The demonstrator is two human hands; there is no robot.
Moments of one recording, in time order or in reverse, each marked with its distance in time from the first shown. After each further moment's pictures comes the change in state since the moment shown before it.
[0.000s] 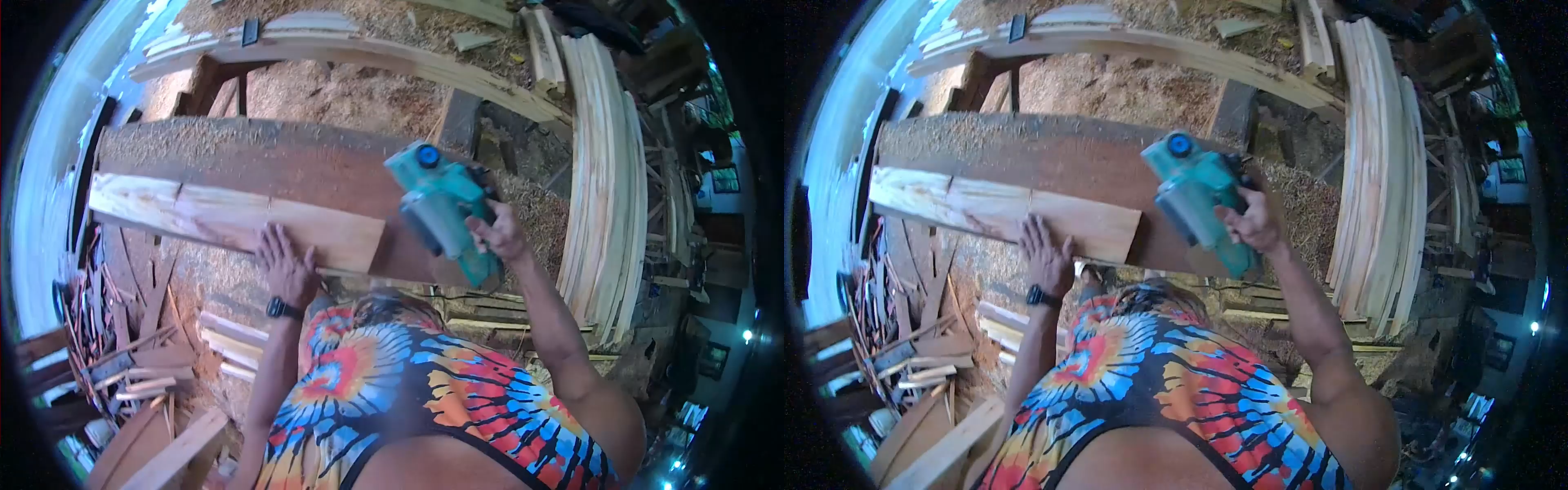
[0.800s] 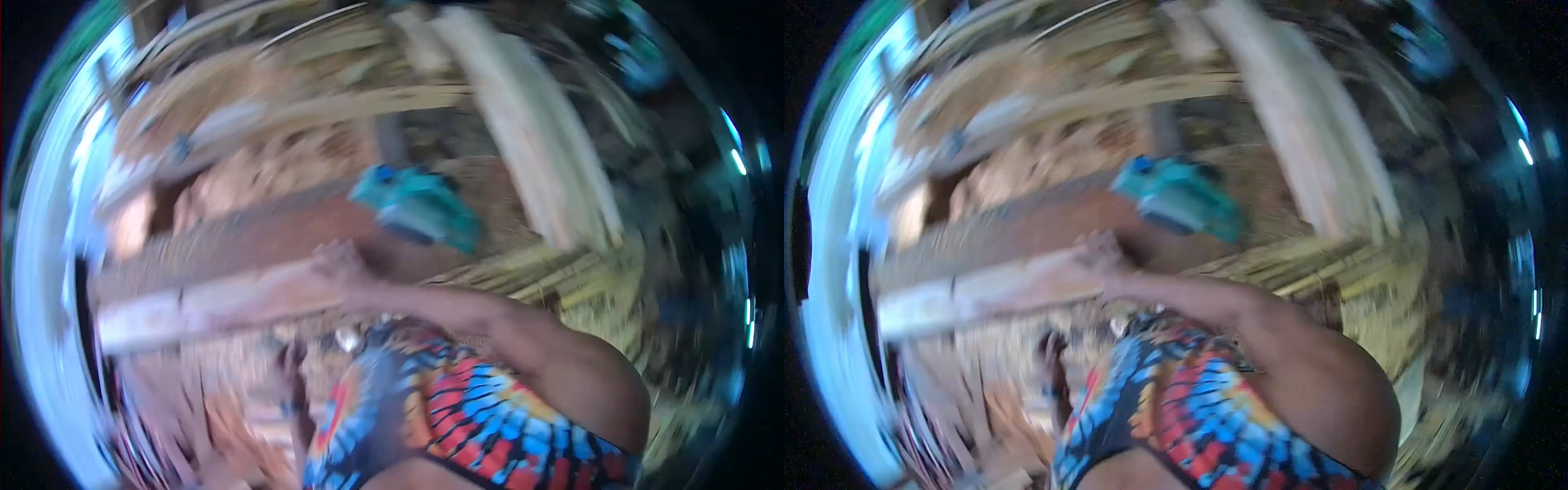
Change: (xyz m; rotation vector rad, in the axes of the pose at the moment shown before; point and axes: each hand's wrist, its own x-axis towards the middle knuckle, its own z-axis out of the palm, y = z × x) left_hand -0.067 -0.097 -0.030 -1.325 -0.328 -0.468; right_hand 0.090 0.091 0.242 -0.970 0.167 -0.574
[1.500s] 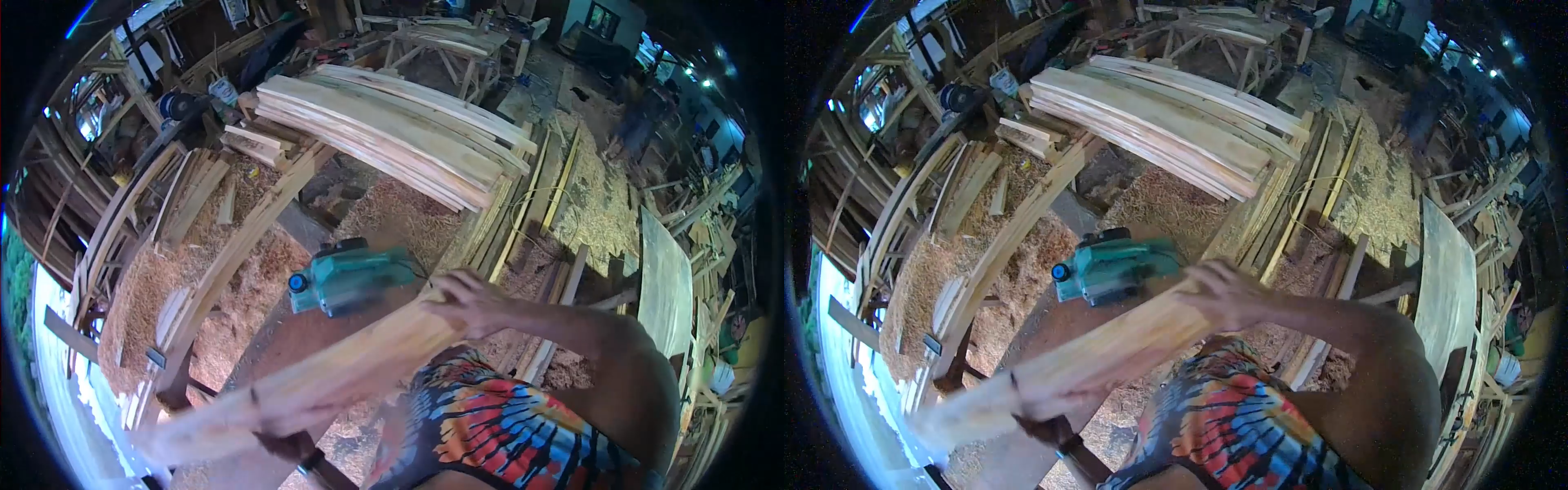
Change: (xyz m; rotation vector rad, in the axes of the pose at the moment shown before) left_hand 0.130 0.109 0.049 -0.820 -0.347 0.078; right_hand -0.246 -0.050 -0.244 -0.216 0.000 0.630
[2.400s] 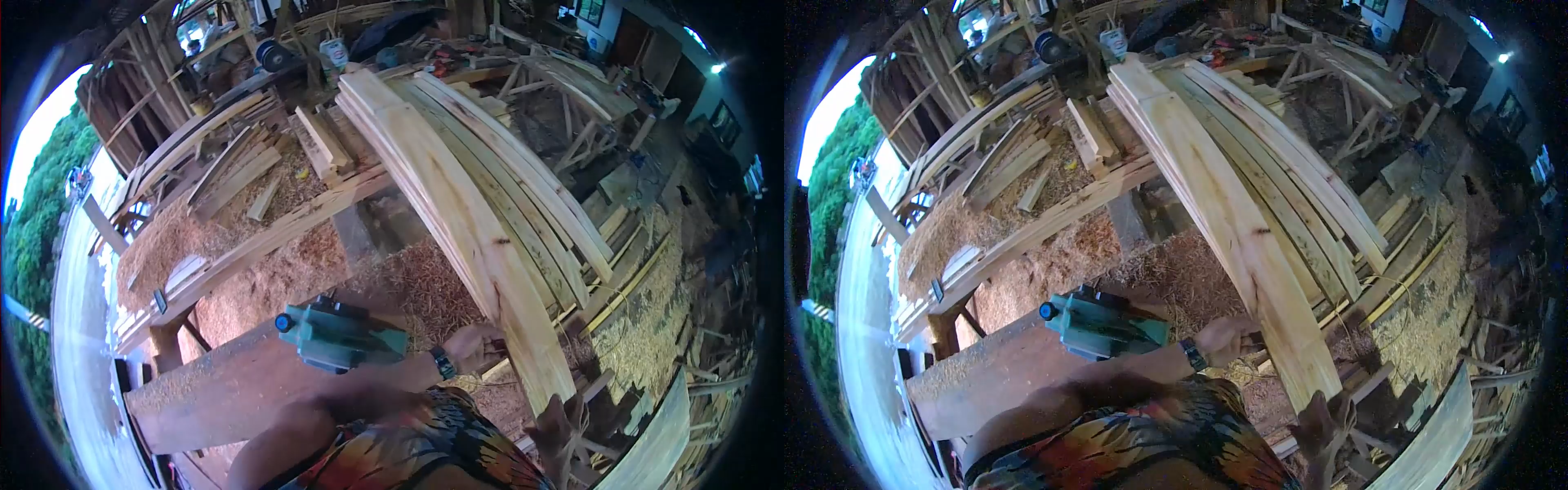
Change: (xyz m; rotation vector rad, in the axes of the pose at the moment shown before) left_hand -0.043 -0.478 0.346 0.187 -0.482 -1.454; right_hand -0.189 0.171 -0.005 0.107 0.378 0.673
